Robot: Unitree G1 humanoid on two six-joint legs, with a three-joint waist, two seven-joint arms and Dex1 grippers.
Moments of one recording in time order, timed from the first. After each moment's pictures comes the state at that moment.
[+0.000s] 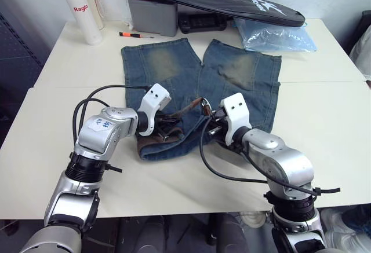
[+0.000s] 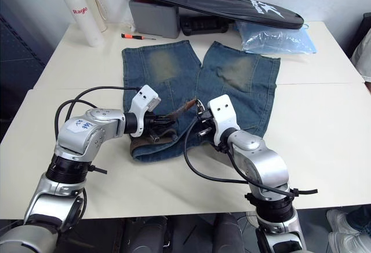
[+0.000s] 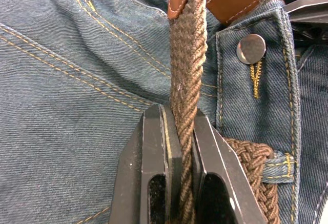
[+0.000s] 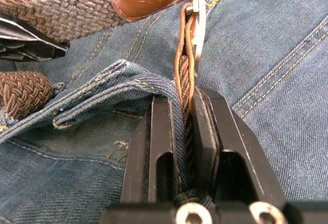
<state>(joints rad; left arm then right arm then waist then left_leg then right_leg) -0.70 0.48 -0.16 -0.11 -0.34 1.08 -0.60 -0.46 -0.19 0.11 -0.51 0.21 1.18 0.19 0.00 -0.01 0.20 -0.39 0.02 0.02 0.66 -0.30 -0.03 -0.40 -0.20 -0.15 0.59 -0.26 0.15</state>
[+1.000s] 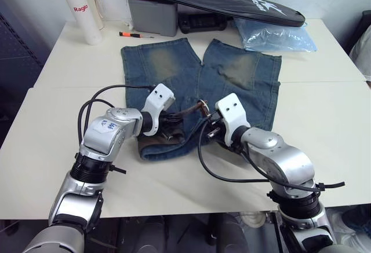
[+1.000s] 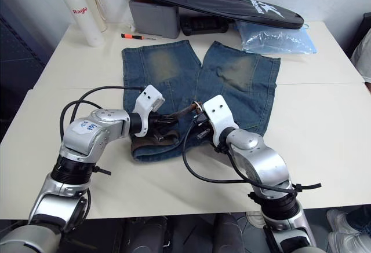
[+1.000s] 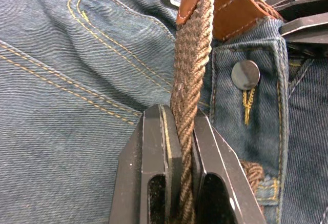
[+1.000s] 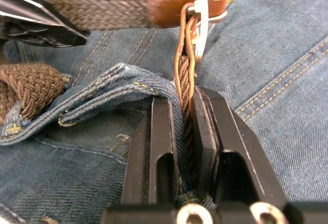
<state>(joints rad) -0.70 0.45 -0.18 -0.12 -0.33 1.06 -0.56 -0.50 -0.34 0.22 -0.53 0.21 1.17 0.26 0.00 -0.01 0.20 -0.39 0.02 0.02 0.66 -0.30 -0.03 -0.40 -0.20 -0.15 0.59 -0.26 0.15</state>
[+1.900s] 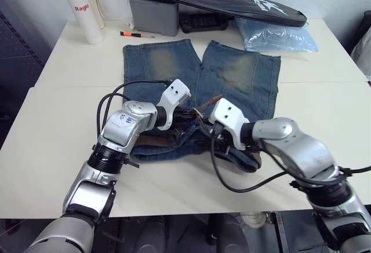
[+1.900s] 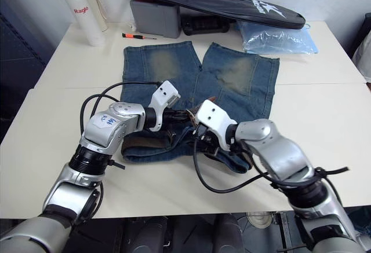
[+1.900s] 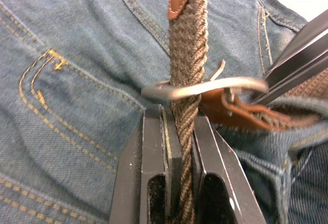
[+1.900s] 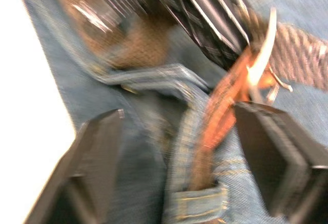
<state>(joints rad) -0.80 0.37 -0.25 0.03 -0.27 0.92 -0.63 -0.62 -0.67 0.22 -0.53 0.38 1.01 0.79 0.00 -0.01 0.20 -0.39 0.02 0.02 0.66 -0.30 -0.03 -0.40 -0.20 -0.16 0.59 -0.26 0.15</state>
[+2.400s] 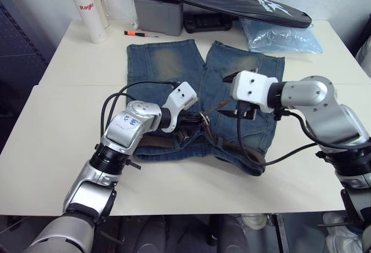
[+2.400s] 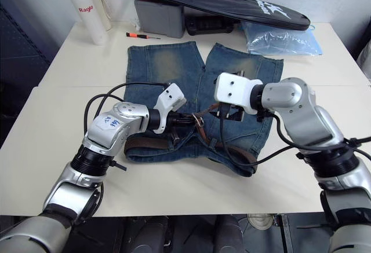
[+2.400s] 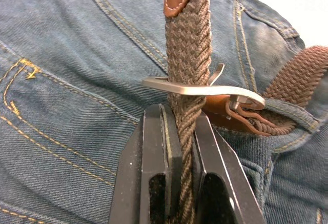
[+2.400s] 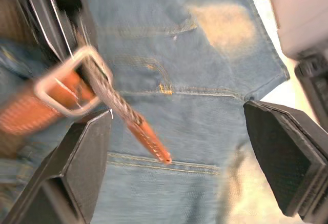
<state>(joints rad) -0.82 0.37 -0.30 0.01 -0.26 0.89 -0.70 -0.83 -0.82 0.38 -0.07 -0.02 0.24 0.96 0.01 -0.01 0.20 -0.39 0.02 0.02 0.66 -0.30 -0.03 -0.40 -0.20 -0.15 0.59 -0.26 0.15</state>
